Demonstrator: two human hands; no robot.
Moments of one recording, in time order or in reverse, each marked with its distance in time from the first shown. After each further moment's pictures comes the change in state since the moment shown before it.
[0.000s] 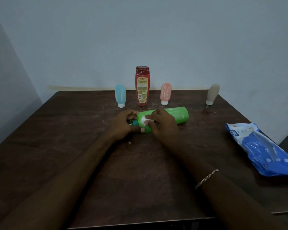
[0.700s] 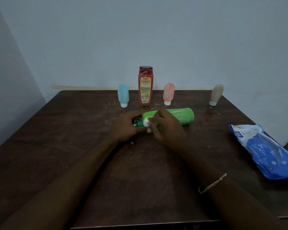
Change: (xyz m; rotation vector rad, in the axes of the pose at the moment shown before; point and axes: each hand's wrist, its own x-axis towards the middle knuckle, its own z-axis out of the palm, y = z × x) left_hand -0.005 0.000 0.006 0.131 0.010 0.076; right_hand -0.008 -0.008 -0.011 -0.054 -0.040 -0.110
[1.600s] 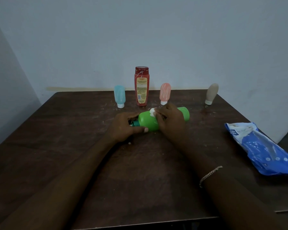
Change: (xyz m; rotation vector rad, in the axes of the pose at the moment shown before) left_hand -0.004 -0.005 -0.007 0.073 -0.003 0.050; right_hand 0.010 0.012 -0.001 0.025 0.157 0.160
